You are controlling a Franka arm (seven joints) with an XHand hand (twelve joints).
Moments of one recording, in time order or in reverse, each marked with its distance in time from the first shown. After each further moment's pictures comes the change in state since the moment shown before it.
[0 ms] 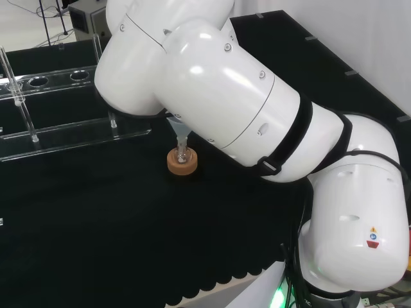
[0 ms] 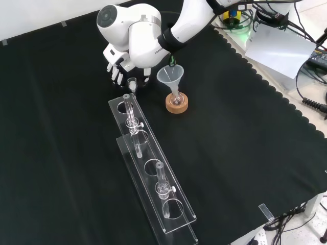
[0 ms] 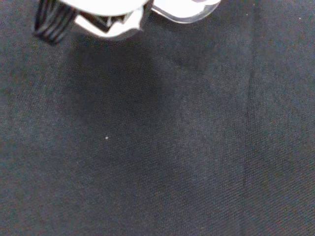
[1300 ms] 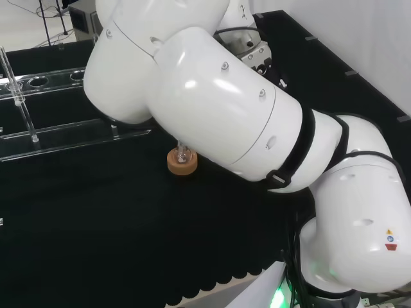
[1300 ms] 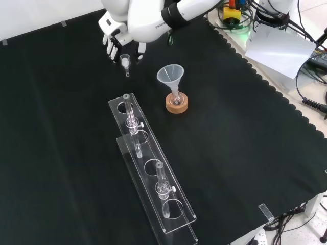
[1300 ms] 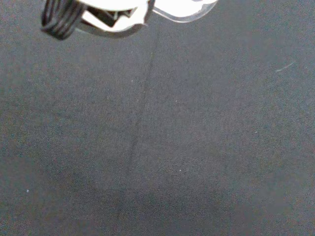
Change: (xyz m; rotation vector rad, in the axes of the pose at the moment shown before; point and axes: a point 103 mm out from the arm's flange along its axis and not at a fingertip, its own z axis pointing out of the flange) arm -0.045 -0.044 -0.072 -0.079 -0.060 0.062
